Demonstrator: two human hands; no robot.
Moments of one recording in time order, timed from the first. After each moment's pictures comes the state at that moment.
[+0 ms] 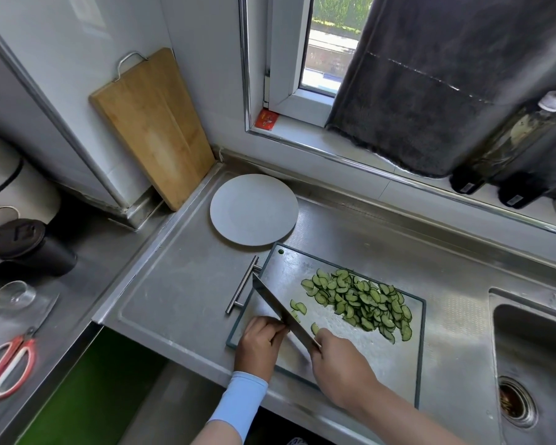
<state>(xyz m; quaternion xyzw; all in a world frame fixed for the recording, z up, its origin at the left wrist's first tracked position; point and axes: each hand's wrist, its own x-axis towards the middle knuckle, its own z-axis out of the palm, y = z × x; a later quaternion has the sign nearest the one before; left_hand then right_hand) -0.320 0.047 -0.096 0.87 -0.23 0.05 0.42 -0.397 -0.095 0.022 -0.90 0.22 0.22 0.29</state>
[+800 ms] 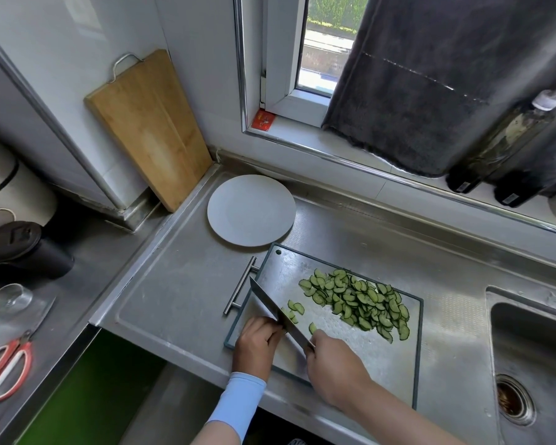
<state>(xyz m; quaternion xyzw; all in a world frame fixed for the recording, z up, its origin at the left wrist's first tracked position) -0.320 0.049 -0.096 0.88 -0.23 0.02 0.42 -0.394 -0.092 0.017 -0.90 0.22 0.24 0.28</state>
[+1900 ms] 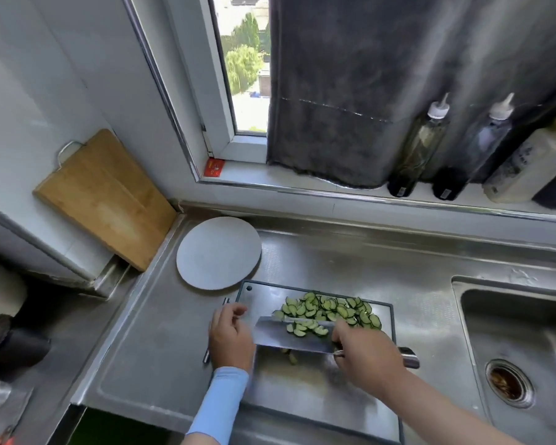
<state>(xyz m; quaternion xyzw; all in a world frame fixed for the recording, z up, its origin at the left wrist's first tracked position) -0.272 -0.002 0.001 0.87 -0.06 0.04 0.49 -0.413 -0.197 0.040 -0.97 0.15 0.12 0.13</state>
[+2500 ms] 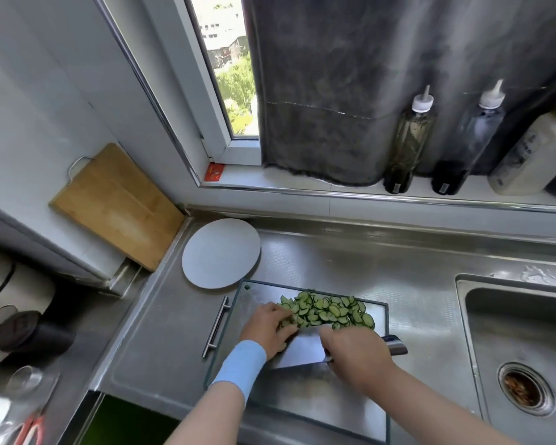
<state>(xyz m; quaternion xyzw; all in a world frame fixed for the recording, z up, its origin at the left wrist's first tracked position) -0.276 -0.061 -0.012 0.91 -0.27 -0.23 0.20 -0.421 -0.222 0.034 -0.99 0.03 0.12 0.07</state>
